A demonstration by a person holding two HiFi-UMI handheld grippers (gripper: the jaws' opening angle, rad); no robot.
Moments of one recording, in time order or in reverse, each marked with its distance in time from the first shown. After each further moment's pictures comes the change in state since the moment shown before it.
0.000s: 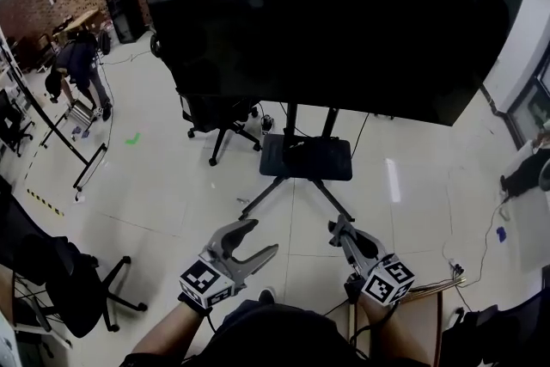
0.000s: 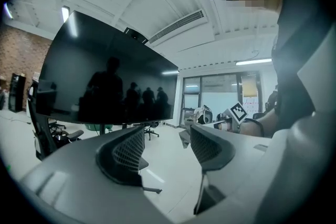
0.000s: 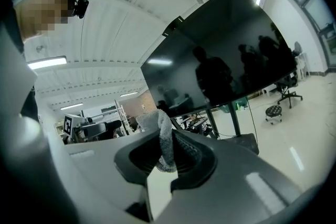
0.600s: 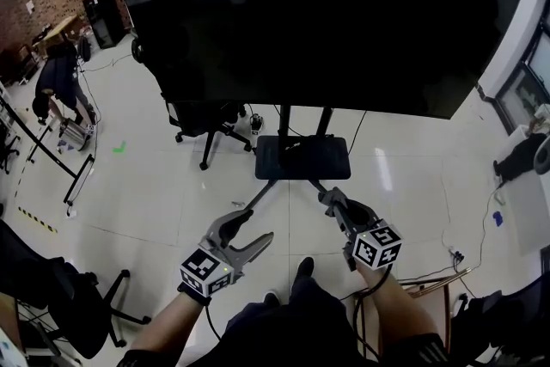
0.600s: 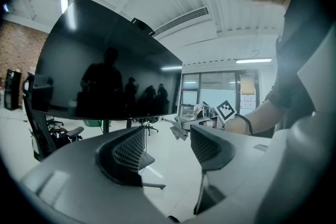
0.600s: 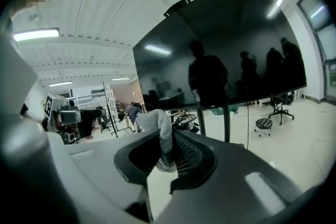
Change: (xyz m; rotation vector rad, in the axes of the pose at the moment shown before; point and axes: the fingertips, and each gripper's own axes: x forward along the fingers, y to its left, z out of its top) left arm 0.021 0.087 -0.023 -0.014 0.047 -0.038; right arm 0.114 -0.059 -0.006 -0.148 0.097 -0.120
